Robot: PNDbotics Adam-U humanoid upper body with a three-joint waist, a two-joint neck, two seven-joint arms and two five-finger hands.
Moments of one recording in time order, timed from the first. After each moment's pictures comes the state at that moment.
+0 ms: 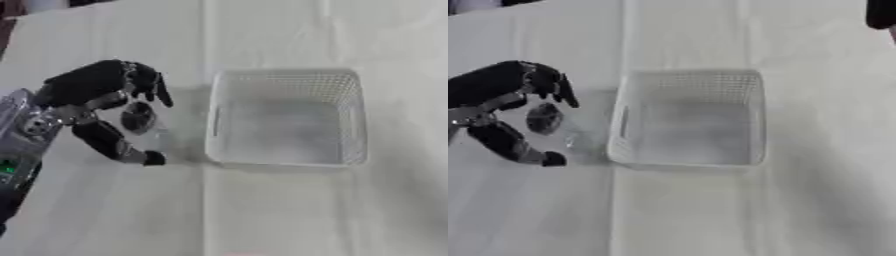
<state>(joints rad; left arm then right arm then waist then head) -0.19 0.68 -0.01 -1.89 -0.58 -0.47 -0.38 -0.69 -0.60 0.21 -1.99 -0.43 -0.71 0.41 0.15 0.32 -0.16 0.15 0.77</state>
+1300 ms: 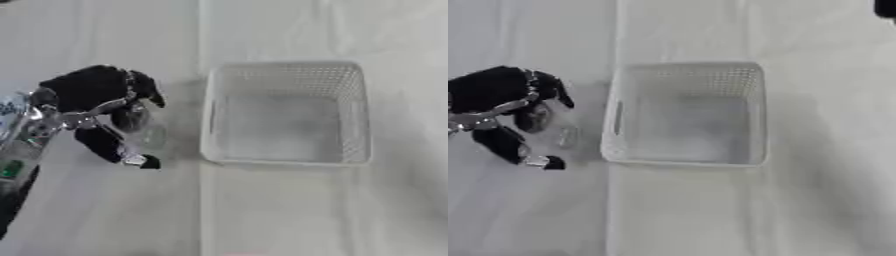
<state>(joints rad) -0.16 0.65 0.02 -1.98 -0.90 -0.34 -0.49 -0.71 -0.61 0.22 -1.99 -0.42 -0.72 0.39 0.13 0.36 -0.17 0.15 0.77</state>
